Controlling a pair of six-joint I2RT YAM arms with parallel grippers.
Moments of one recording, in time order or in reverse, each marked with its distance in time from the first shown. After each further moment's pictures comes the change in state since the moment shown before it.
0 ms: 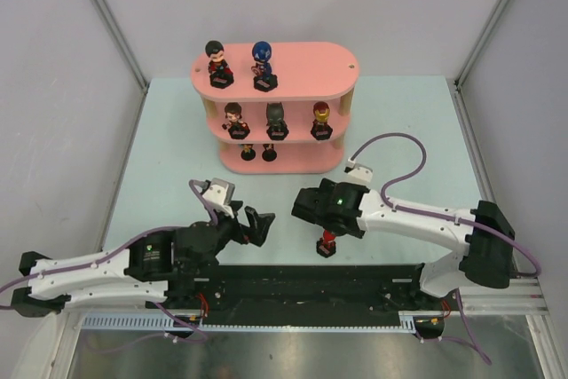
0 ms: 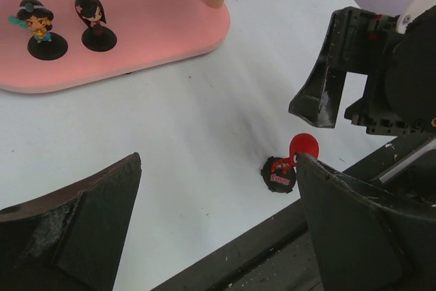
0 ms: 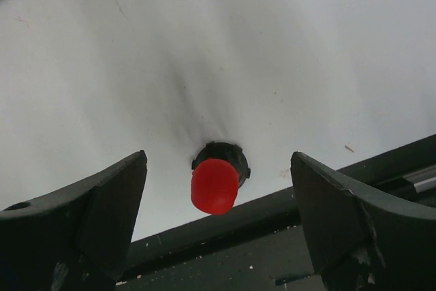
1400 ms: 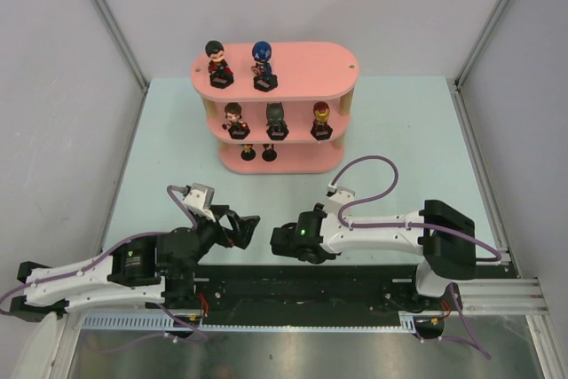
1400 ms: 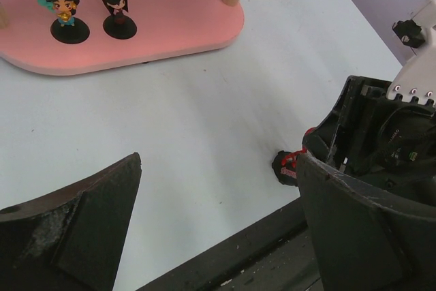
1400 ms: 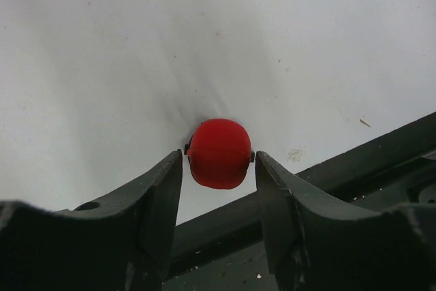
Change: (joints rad) left arm 0.000 -0.195 -0.052 -0.132 -0.024 -0.045; right arm 0.205 0.235 0.028 -0.102 0.068 0.307
